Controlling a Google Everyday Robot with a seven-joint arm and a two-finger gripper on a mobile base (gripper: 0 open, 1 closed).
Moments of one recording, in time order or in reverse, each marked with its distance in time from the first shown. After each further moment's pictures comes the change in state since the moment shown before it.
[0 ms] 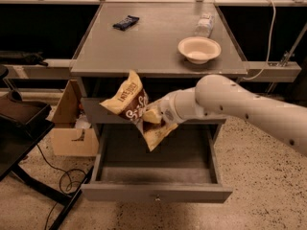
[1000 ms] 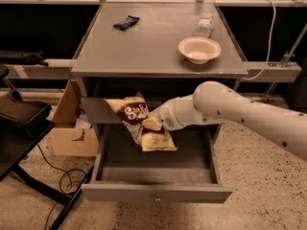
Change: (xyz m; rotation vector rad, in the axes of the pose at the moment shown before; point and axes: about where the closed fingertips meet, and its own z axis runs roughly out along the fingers) arm 0.030 0.003 0.021 -0.054 0.036 -0.012
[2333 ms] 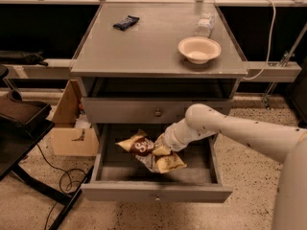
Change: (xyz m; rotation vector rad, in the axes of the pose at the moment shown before) arm 0.157 -0.033 0.090 -0.201 0.244 -0.304
